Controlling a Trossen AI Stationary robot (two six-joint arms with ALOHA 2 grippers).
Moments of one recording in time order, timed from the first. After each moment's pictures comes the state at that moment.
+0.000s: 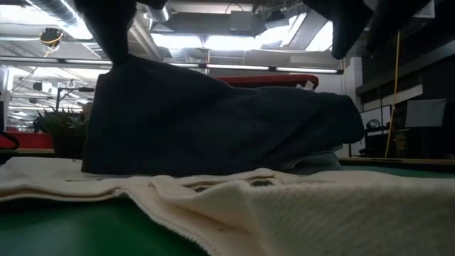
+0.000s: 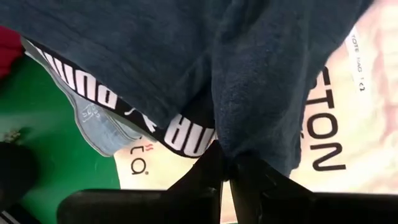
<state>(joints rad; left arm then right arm) -0.39 1.62 1.35 -1.20 -0.38 -0.89 0.53 1.74 1.48 -1.02 0.21 0.11</state>
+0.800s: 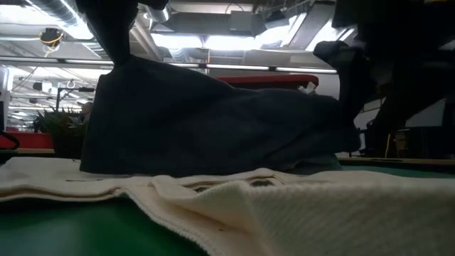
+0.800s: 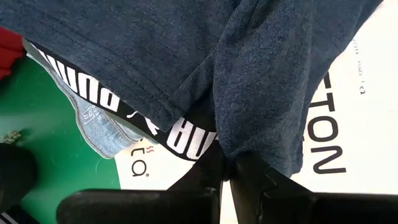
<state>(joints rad) -0.38 1.62 1.35 -1.19 -0.38 -0.88 0.56 1.74 1.15 -0.73 0.37 0.02</state>
